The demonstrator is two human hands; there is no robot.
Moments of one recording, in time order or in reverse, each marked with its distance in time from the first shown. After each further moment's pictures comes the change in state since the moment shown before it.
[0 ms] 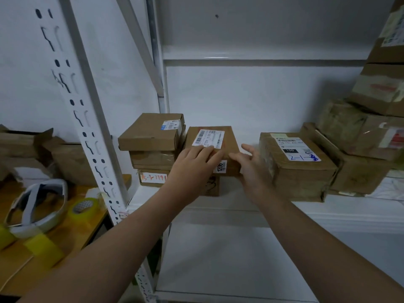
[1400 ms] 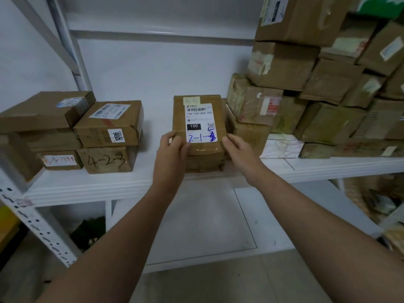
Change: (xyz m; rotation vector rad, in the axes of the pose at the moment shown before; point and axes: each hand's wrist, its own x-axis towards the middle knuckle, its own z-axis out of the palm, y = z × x) left_hand 0.055 0.182 0.037 -0.781 0.166 -0.539; right_hand -0.046 -0.047 -0.204 -0.558 0.058 -0.088
